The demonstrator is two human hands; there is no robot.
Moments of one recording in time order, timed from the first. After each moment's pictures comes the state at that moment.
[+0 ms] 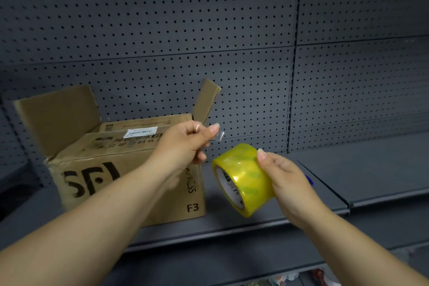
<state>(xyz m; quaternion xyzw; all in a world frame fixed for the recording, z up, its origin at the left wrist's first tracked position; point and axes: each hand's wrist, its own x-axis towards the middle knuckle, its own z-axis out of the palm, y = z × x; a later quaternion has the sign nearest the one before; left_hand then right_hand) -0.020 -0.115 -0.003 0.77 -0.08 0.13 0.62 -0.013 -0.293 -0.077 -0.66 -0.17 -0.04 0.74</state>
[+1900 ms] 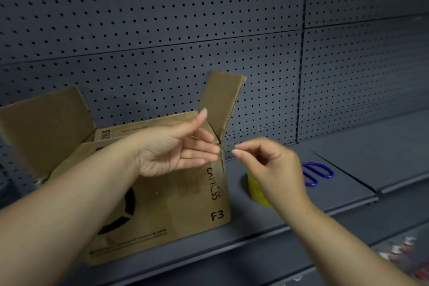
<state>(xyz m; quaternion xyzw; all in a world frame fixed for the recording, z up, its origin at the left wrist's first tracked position) 0.022 -0.032 0.023 0.74 -0.09 -0.20 0.63 0.008 -0.207 -0.067 -0.74 -0.18 -0.37 0.53</state>
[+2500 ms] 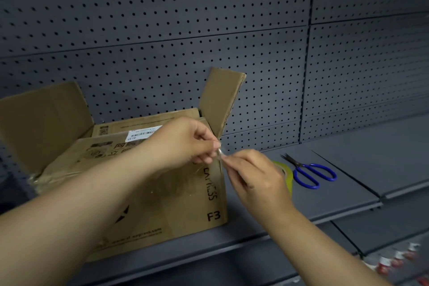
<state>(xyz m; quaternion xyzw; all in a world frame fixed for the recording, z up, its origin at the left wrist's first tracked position) 0.026 -0.055 0.010 0.91 -0.16 0.01 0.39 0.028 -0.201 -0.097 -0.73 -0.28 -0.56 0.28</state>
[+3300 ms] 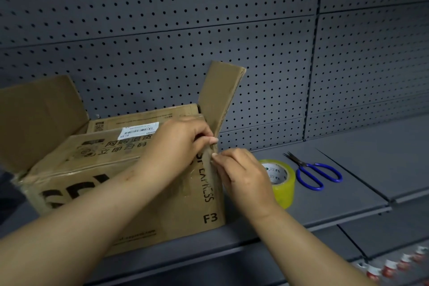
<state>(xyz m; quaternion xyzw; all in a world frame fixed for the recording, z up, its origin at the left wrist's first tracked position) 0.056 -0.053 -0.020 0.91 -0.24 0.30 0.15 0.076 -0.190 -0.128 -0.76 -0.26 -0.52 0.28</state>
